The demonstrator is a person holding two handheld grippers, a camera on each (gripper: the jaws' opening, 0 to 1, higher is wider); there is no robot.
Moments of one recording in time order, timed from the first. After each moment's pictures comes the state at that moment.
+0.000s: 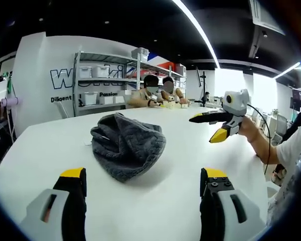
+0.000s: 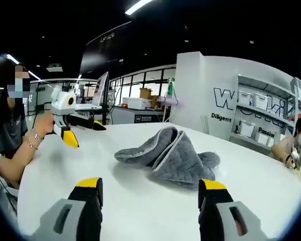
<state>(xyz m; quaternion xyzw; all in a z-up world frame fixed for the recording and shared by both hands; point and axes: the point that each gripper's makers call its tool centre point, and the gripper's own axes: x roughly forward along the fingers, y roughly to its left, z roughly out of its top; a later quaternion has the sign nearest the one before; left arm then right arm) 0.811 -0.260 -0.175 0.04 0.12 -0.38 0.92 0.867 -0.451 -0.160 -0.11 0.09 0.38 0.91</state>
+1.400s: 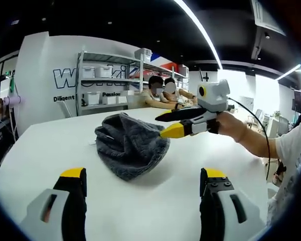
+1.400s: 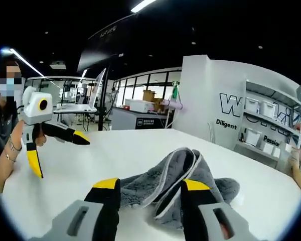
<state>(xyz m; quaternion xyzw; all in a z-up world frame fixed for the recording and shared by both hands) 0.817 -0.254 -0.168 0.04 0.12 -0.37 0.92 0.938 -0.354 -0.155 -0.13 0.08 0.39 0.91</state>
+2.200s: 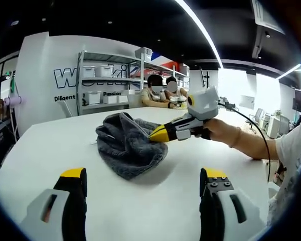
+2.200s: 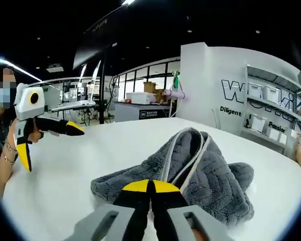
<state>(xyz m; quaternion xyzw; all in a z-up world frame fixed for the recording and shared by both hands) 0.825 -0.246 -0.167 0.04 0.12 -0.36 0.92 0.949 -0.343 -0.192 -0.11 0.12 0.41 0.90</state>
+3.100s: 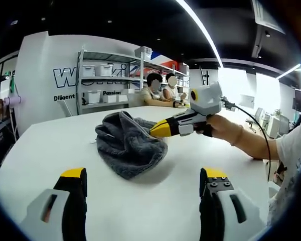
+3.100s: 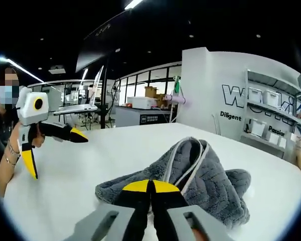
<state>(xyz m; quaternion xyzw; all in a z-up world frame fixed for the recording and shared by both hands) 0.819 -0.259 -0.173 0.05 0.13 -0.37 0.92 0.953 -0.350 -0.178 -0.10 0.10 0.40 0.90</state>
